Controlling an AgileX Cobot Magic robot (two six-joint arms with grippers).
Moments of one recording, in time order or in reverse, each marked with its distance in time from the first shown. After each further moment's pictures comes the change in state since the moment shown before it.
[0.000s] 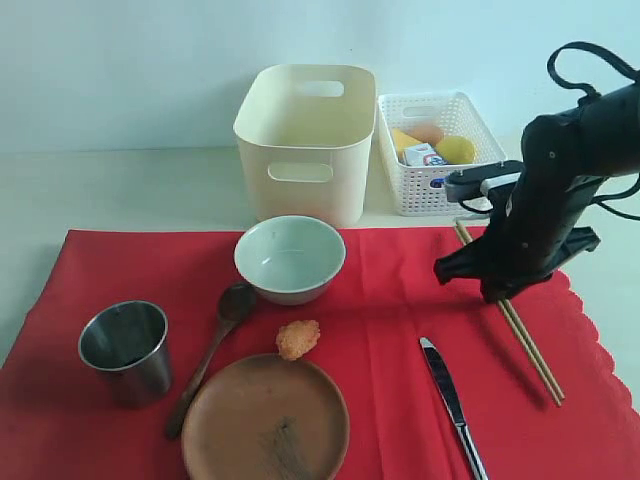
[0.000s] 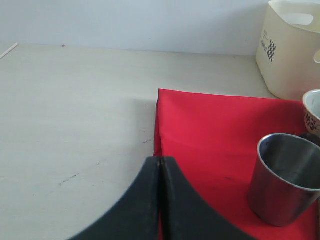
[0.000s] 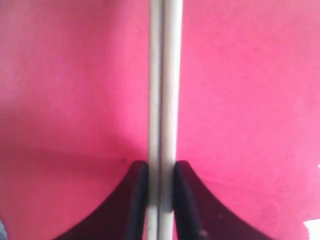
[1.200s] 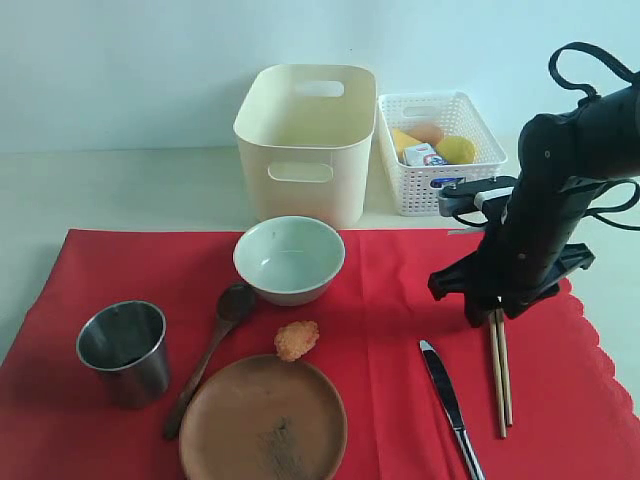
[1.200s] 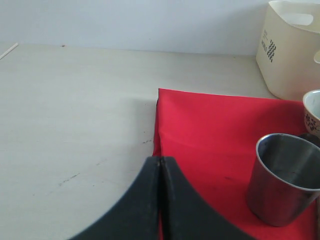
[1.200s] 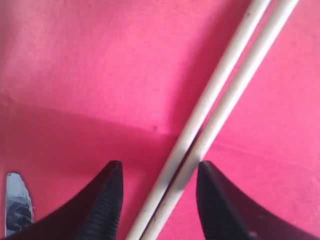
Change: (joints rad) left arm 0.000 0.000 0.000 0.000 0.000 0.000; right arm 0.012 0.005 0.011 0.106 0.071 -0.084
